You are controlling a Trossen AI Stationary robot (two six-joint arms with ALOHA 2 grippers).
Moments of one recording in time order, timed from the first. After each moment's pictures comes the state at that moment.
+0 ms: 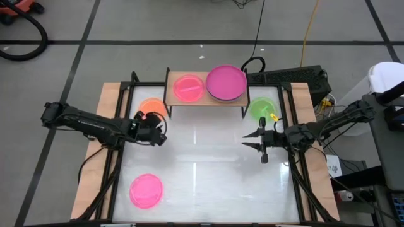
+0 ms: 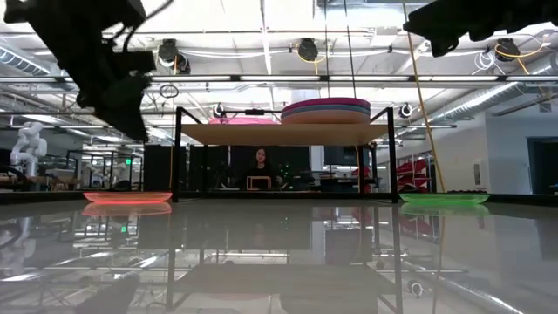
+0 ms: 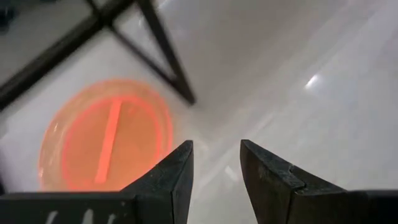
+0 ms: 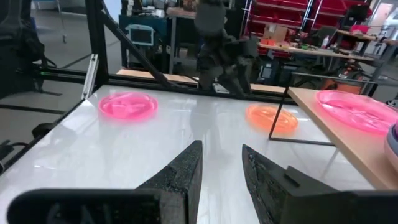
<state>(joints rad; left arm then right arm) -0.12 1.09 0.63 -0.69 -0.63 -0.72 0.35 0.71 0.37 0.19 0.37 -0.05</state>
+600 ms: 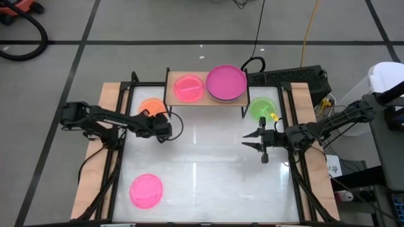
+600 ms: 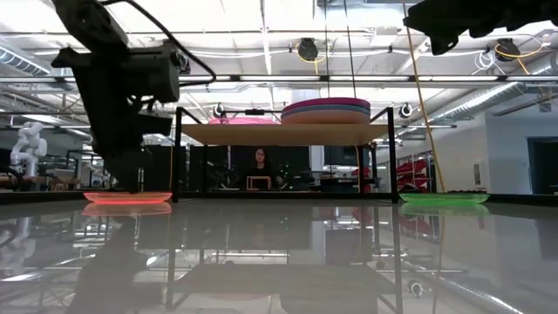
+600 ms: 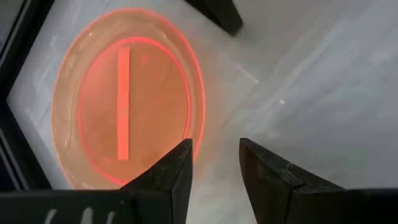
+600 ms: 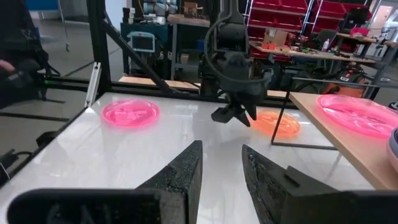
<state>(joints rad) 0.09 1.43 0.63 -0.65 -0.55 -0.54 0.35 0.71 0.37 0.21 0.36 -0.03</state>
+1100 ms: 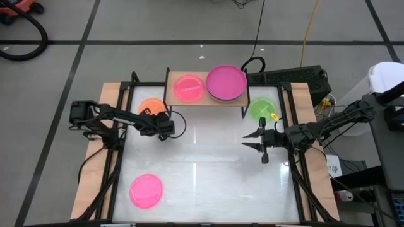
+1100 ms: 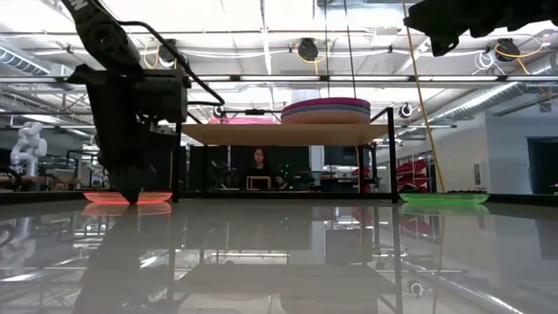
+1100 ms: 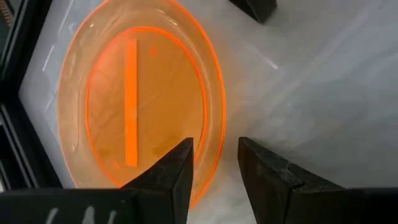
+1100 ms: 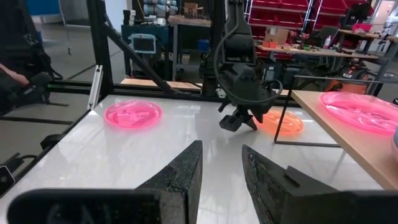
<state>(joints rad) 0.16 1.57 0.64 -0.62 -0.57 -0.51 0.35 0.71 0.37 0.21 0.36 -0.01</state>
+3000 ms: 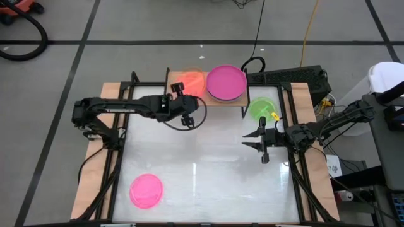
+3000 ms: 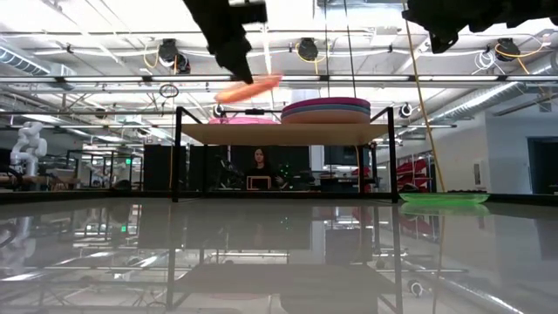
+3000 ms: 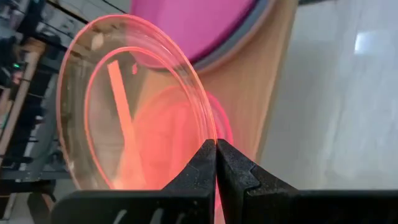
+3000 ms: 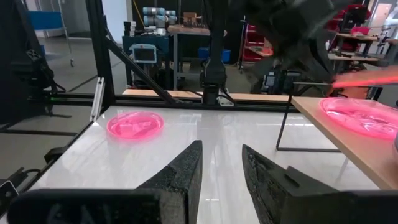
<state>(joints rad) 0.11 1.58 1.38 -0.65 -0.63 0.26 0.36 0.71 0.37 0.25 0.36 0.01</state>
